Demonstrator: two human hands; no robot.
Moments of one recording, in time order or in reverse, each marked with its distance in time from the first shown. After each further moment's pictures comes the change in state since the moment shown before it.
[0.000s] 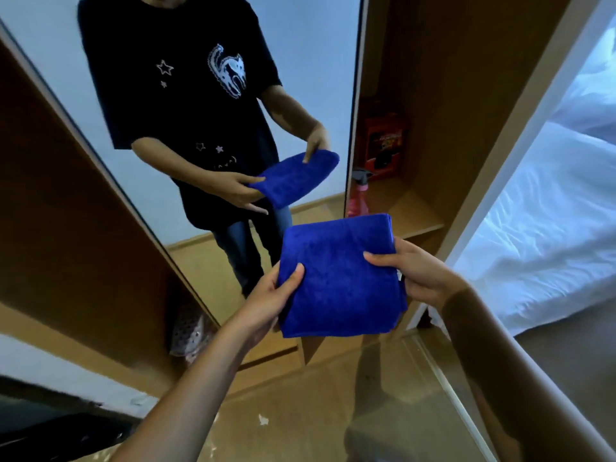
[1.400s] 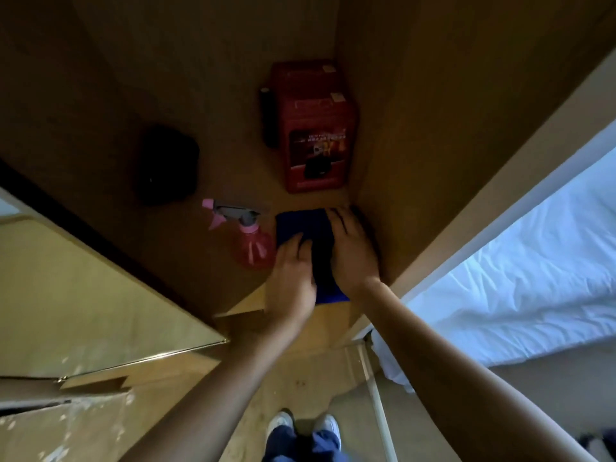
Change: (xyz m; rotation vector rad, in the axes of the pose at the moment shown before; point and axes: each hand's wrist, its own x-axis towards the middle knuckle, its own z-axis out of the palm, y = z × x) left_hand 0.321 -0.012 0.223 1.099 0.499 0.289; right_hand 0.248 -0.038 -0.237 -1.421 0.356 -0.400
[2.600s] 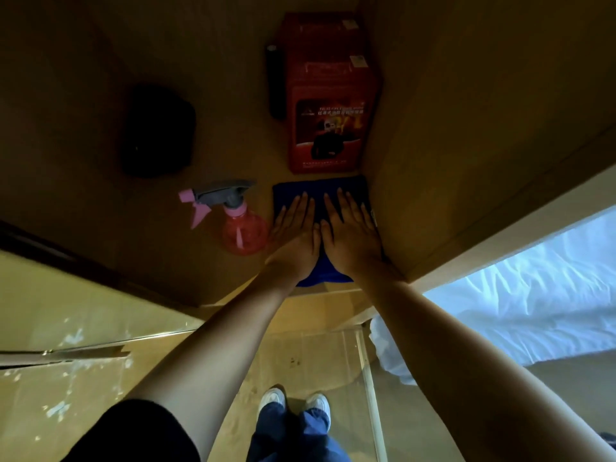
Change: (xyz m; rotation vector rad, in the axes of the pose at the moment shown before) left_hand 0.061 -0.036 0.056 0.199 -0.240 0.005; right_hand 0.041 0.023 0.045 -0.236 -0.188 -0.078
